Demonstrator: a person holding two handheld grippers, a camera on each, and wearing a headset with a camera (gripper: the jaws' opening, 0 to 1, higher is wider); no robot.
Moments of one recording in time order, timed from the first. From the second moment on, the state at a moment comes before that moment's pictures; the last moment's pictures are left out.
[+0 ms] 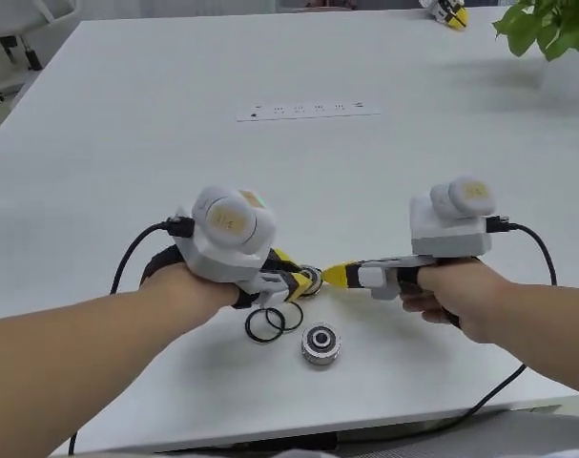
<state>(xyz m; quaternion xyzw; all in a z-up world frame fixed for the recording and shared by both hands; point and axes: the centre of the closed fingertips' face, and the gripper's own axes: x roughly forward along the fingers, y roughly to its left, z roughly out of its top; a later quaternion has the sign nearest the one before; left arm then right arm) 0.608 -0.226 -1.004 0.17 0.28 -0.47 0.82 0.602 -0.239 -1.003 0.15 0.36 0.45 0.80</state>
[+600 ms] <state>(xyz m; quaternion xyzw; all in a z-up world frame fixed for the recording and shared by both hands) 0.607 -0.226 -1.004 0.19 0.29 -0.47 0.81 0.577 -0.213 -0.973 0.22 0.34 0.52 0.75</state>
